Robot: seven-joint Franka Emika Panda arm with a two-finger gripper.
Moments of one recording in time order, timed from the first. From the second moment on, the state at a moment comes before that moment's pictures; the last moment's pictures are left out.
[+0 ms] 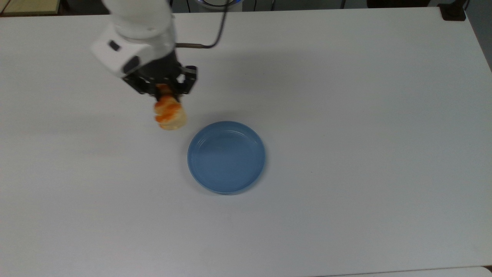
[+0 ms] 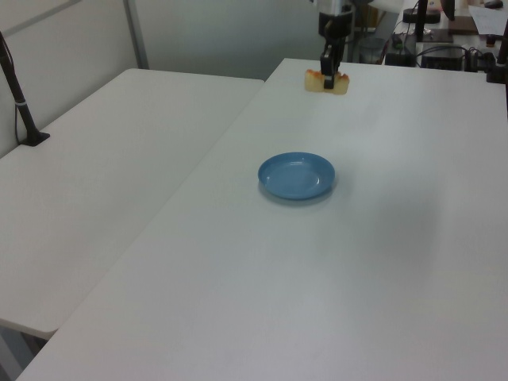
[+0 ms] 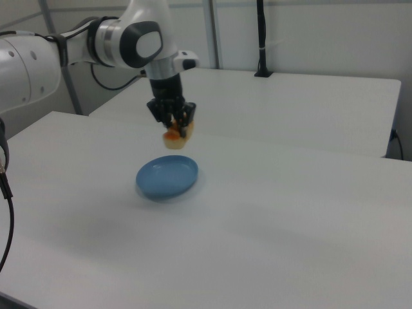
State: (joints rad) arm -0.03 0.40 -0.06 -1.31 -0.01 1.76 -0.11
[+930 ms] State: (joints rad) arm 0.13 0.55 -0.06 -1.40 -0.01 1.93 0.22
